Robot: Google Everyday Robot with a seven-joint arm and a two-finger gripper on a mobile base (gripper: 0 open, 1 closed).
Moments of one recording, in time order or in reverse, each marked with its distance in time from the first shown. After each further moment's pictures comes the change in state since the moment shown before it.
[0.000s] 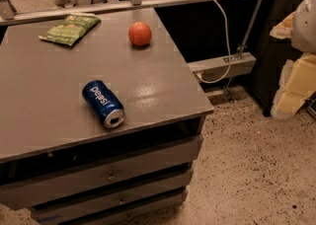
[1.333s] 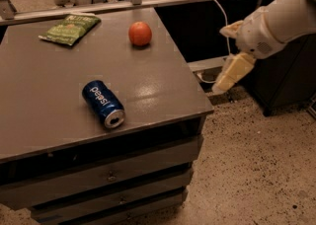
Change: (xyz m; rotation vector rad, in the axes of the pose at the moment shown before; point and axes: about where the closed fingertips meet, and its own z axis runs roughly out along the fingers) arm -0.069 -0.085 0.104 0.017 -0.388 -0.032
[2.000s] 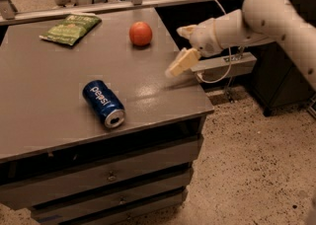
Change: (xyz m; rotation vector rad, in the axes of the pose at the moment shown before) arm -0.068 -0.064 0.127 -0.070 -0.385 0.047
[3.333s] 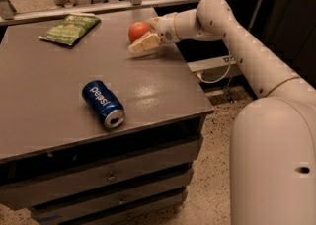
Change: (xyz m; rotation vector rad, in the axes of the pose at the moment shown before) arm -0.050 -0.088 0.125 0.037 -0.212 0.102
